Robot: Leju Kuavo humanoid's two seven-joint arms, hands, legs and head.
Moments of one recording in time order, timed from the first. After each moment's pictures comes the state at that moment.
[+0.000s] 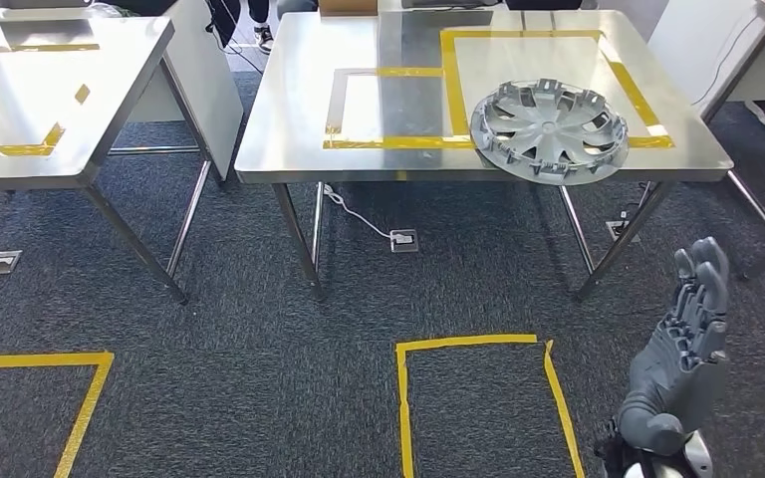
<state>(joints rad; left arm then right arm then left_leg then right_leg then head) -0.10 -0.10 1.22 -0.20 -1.30 -0.18 -0.32 0.30 -0.11 0.06 -2.15 0.30 -0.43 -0.65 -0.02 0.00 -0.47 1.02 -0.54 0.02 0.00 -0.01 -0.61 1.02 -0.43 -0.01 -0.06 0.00</state>
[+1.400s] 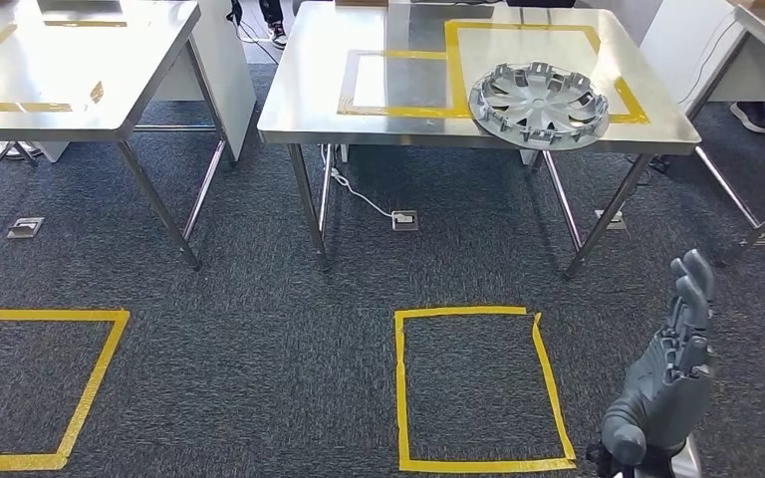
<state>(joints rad) -0.09 -0.13 1.20 -0.20 -1.31 -0.15 -0.34 0.29 -0.01 0.05 -2.15 0.49 -0.43 -0.65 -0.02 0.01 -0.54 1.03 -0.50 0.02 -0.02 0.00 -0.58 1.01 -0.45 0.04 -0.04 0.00</state>
